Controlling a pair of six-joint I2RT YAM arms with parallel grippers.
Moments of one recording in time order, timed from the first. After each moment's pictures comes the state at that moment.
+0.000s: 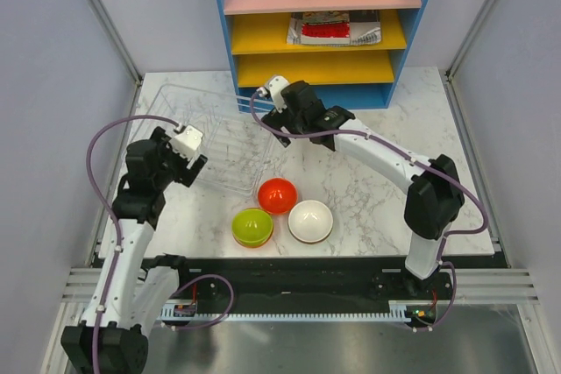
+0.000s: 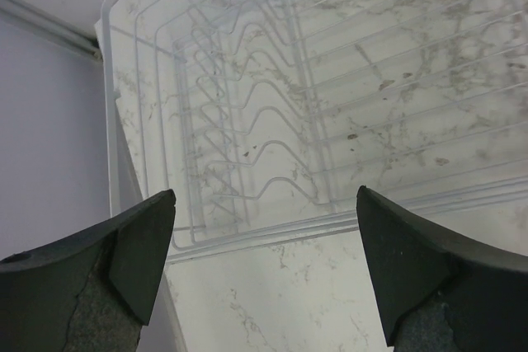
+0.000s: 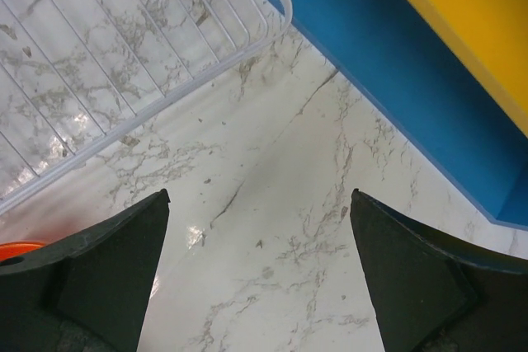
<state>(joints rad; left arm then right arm) -0.03 0.79 0.70 -0.36 0.10 0.61 0.74 1.83 1.64 -0.45 0.23 -0.20</state>
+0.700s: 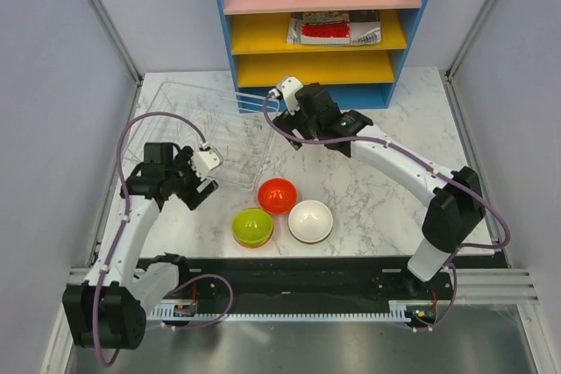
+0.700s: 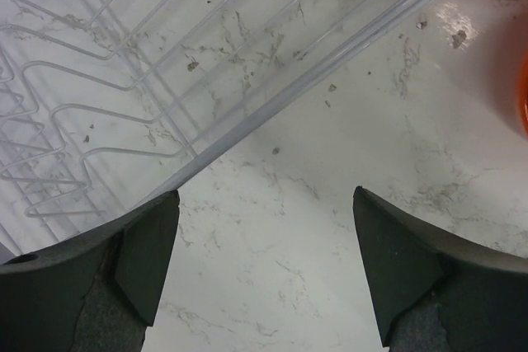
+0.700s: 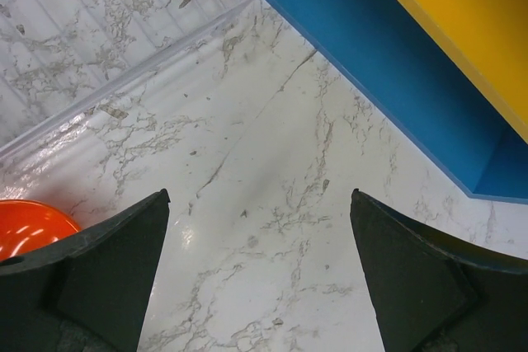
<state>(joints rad) -0.03 0.96 0.73 -0.71 0.34 0.85 0.72 1.69 1.52 -0.46 0.23 -0.21</state>
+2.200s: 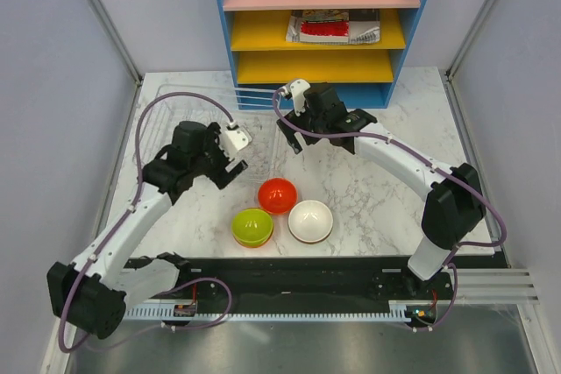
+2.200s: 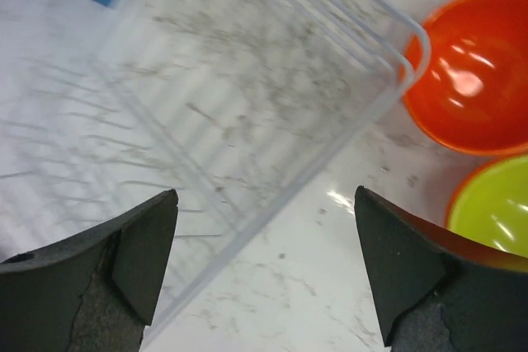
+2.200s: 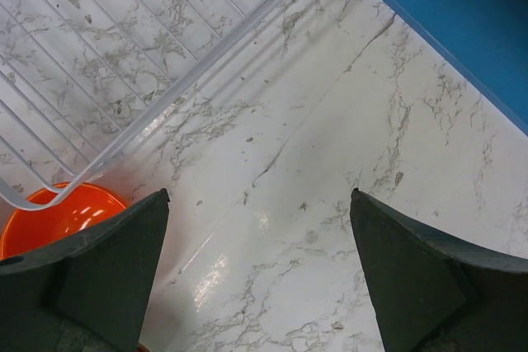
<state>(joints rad) -0.39 1.09 0.91 -0.57 0.20 0.59 0.65 1.70 1.47 -0.46 0.02 -0.08</state>
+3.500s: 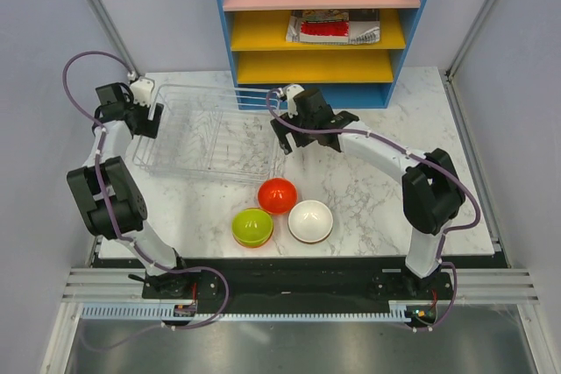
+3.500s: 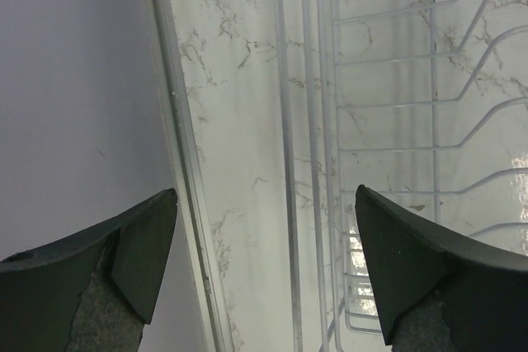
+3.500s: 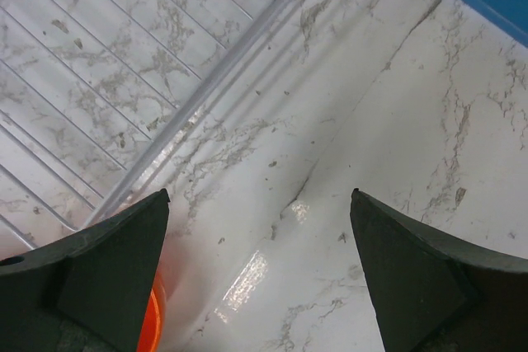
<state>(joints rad) 0.35 1.73 1.31 -0.29 0.15 0.57 0.65 1.85 1.48 -0.38 0.01 0.05</state>
